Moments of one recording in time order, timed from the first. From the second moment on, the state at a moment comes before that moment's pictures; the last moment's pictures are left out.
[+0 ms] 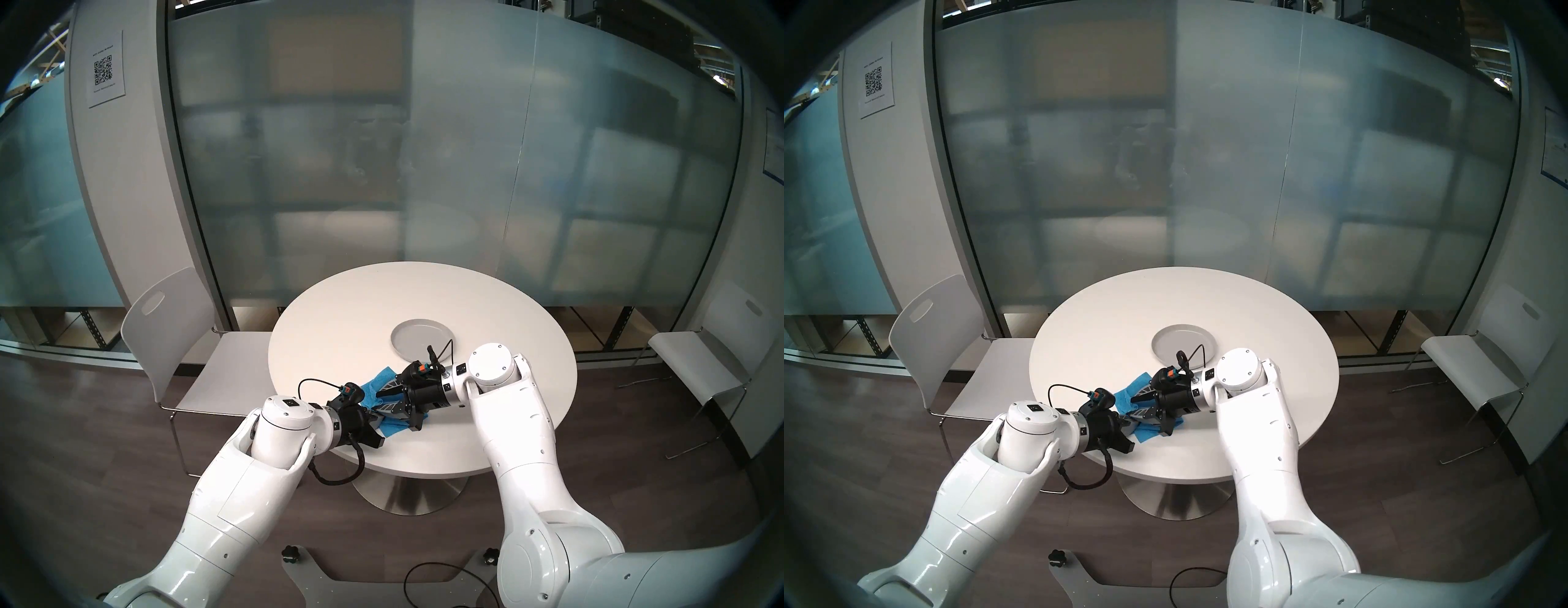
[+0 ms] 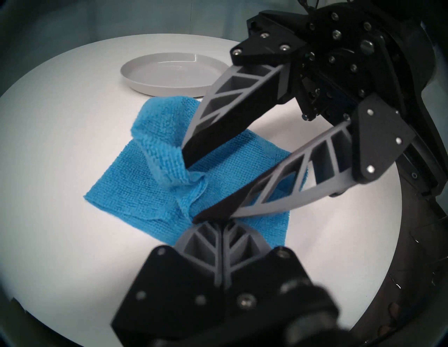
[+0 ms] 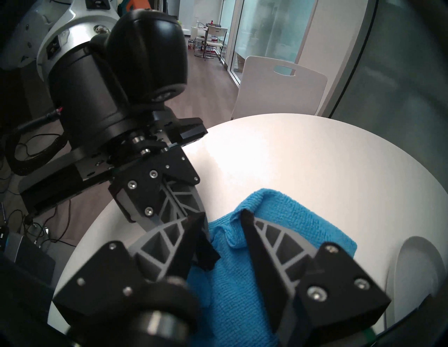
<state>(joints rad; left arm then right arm) 1.52 -1.31 -1.29 -1.59 -0.07 0.62 -0.53 -1.13 -1.72 1.71 -1.12 -0.77 -0.16 1.44</state>
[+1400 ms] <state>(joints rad) 1.53 -1.32 -1.30 -1.58 -0.09 0.61 -0.52 -0.98 -1.67 1.64 -1.05 -0.80 -0.15 1.49</state>
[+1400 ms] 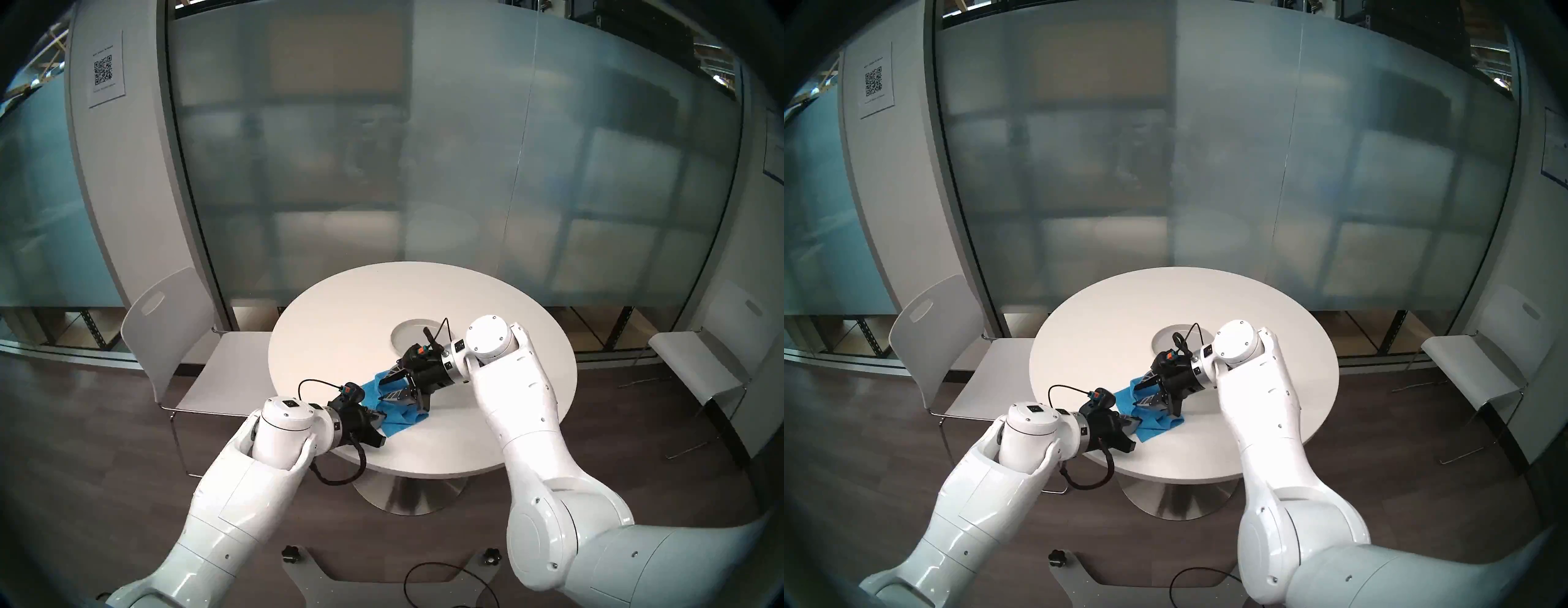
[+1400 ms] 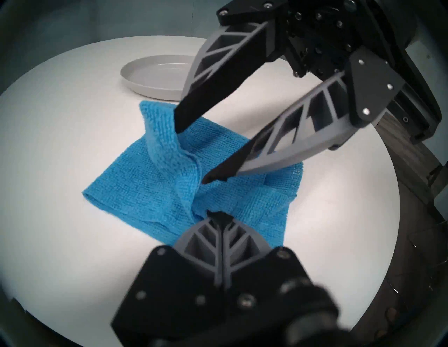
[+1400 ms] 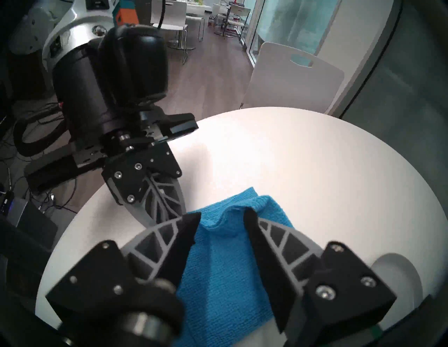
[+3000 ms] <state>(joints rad) 1.55 -1.25 -1.32 -1.65 -0.08 0.66 -0.57 -0.96 -1.53 1.64 -0.97 -0.60 -0.14 1.35</state>
